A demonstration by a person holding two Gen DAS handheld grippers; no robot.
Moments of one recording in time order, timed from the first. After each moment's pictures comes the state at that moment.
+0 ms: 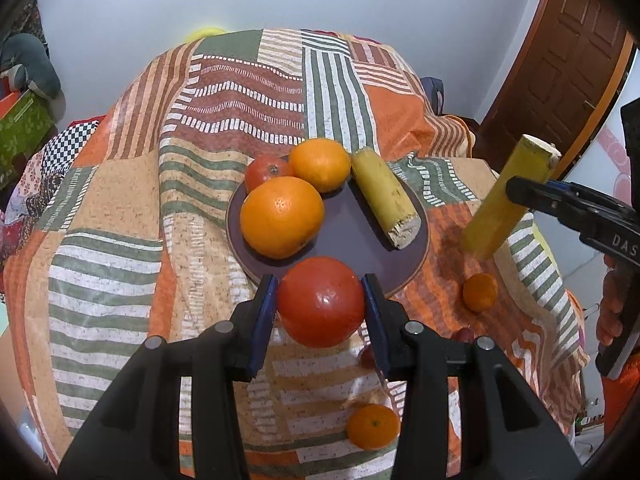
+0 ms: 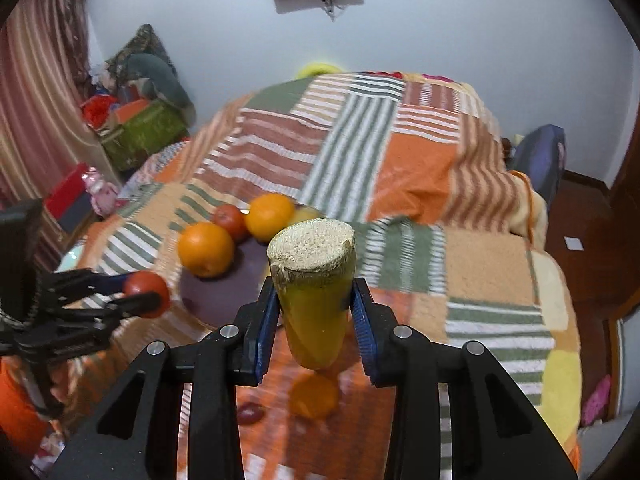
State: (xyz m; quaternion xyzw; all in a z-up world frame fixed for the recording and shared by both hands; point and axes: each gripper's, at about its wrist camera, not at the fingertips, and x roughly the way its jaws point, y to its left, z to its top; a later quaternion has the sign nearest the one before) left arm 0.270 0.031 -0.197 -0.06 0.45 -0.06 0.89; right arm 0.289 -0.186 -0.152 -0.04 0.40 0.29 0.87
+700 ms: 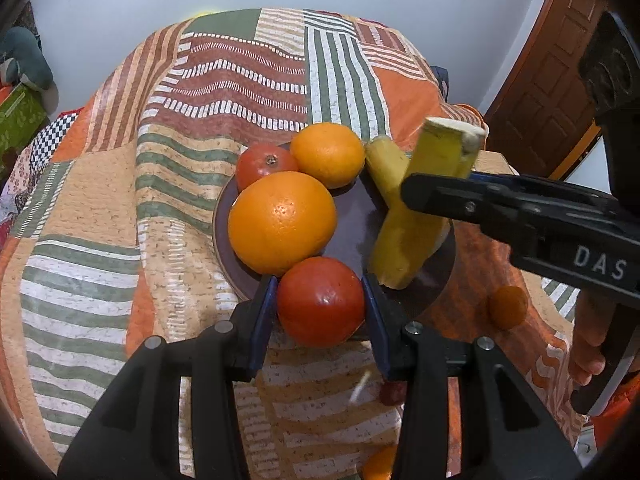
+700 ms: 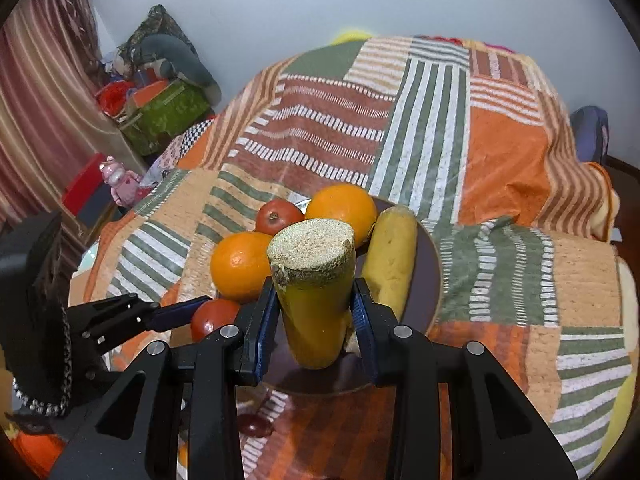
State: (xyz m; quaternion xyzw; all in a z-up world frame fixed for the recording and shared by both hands) left arm 0.306 0.032 -0.229 -0.07 0.47 -0.06 0.88; right arm 0.322 -0.112 -0.190 -0.02 0.45 0.33 0.83
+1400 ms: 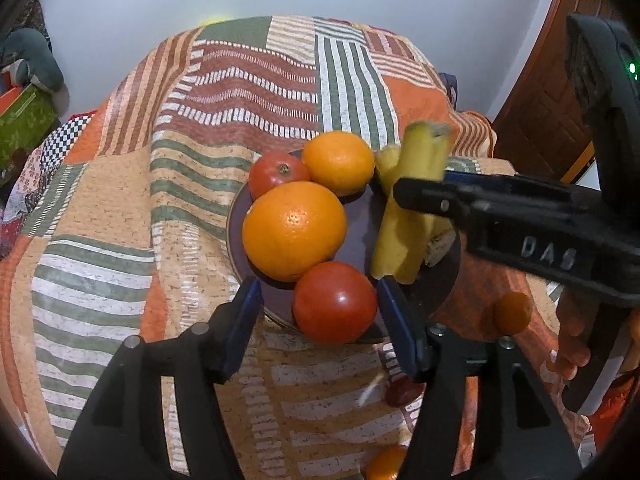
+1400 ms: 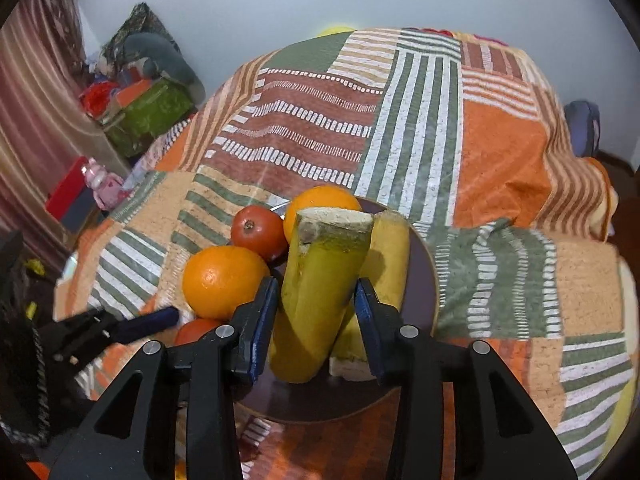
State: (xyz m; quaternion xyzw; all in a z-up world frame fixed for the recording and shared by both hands) left arm 0.298 0.035 -0.219 -0.06 0.46 -0.04 0.89; right arm 0.328 -0.107 -0.191 -0.05 0.45 0.29 0.84
